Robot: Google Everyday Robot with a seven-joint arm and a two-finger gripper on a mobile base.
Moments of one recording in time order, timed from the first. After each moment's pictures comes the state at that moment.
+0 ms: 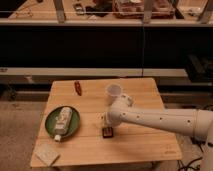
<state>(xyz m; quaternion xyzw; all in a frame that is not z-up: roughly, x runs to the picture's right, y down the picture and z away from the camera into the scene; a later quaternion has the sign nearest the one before) 0.019 0.202 0.835 -0.11 -0.25 -0.68 0.68</state>
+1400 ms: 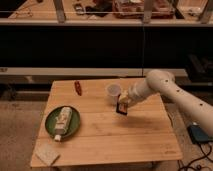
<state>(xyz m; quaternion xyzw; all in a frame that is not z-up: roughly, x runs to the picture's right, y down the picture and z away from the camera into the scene) 0.117 0.050 0.785 -0.02 -0.33 -0.51 0.79</state>
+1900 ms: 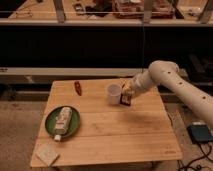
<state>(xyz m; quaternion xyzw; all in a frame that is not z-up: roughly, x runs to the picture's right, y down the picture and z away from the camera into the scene) 0.118 0.009 0.784 -0.01 -0.30 -0.52 0.80</state>
